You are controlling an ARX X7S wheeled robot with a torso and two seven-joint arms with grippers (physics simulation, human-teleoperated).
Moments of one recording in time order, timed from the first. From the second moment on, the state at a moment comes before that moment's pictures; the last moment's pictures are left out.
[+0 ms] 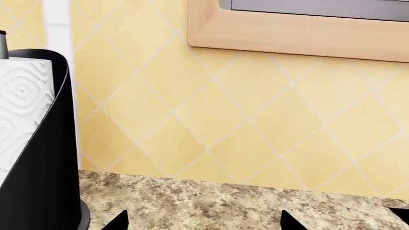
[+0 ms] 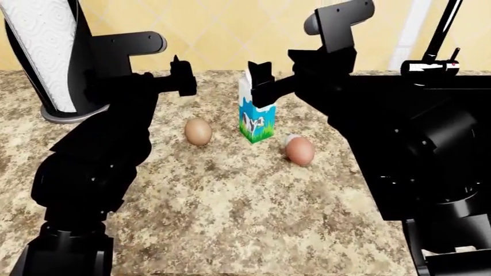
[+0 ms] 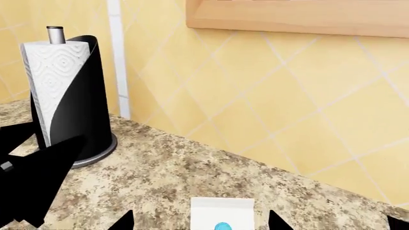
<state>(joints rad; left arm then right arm) -0.96 -0.22 0.21 -0.07 -0.49 -0.70 -0.37 1.18 0.31 -0.41 0.08 0.78 0.92 0.01</state>
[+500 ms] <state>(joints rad) -0.95 -0.22 0.22 -0.07 -0.50 -0.69 -0.37 1.18 0.28 -0.44 0.19 0.73 0.85 -0.01</state>
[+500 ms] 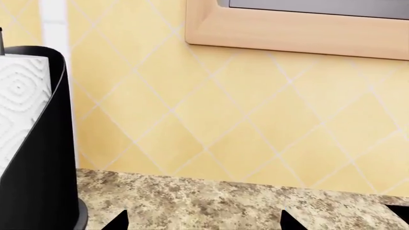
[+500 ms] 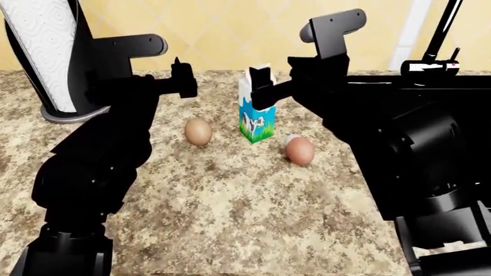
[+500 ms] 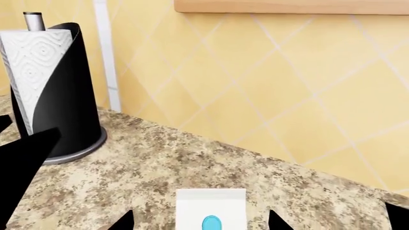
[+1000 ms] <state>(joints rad) -0.94 -0.23 0.23 -0.08 -0.51 -0.68 -0.36 1.18 0.26 -0.47 0.29 0.70 0.79 -0.05</state>
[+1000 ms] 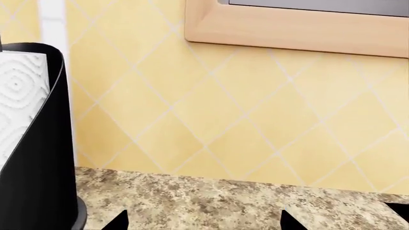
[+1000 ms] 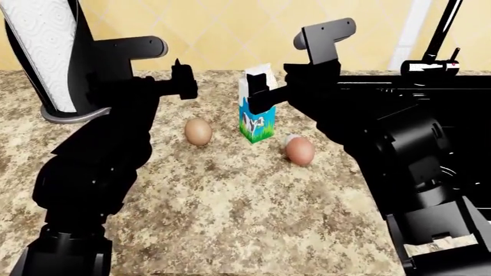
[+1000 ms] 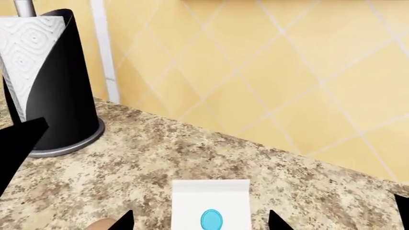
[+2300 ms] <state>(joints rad) -0.93 -0.24 0.23 -0.10 -0.53 -0.65 -0.36 1.26 0.14 -0.58 0.69 0.60 0.60 -0.17</state>
